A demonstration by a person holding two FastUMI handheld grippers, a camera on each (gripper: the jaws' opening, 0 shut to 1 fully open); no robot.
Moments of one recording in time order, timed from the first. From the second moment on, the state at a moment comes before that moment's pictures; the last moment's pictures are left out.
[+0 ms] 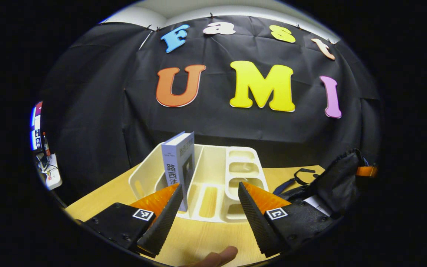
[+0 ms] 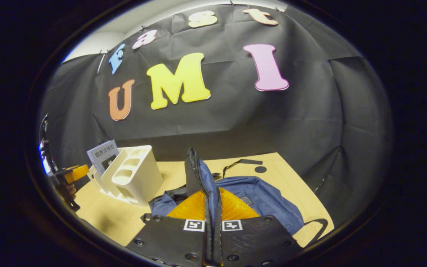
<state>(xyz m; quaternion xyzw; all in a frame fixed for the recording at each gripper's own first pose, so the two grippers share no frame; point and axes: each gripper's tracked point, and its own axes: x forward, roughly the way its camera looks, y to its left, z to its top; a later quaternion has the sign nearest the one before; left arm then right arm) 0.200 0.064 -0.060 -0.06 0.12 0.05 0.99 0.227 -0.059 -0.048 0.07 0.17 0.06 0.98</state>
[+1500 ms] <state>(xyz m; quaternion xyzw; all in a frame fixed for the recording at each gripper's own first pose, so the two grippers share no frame) 0.356 0.121 -0.077 0.12 0.39 0.04 0.91 0.210 -0.057 -0.057 0.06 0.16 0.11 0.98</state>
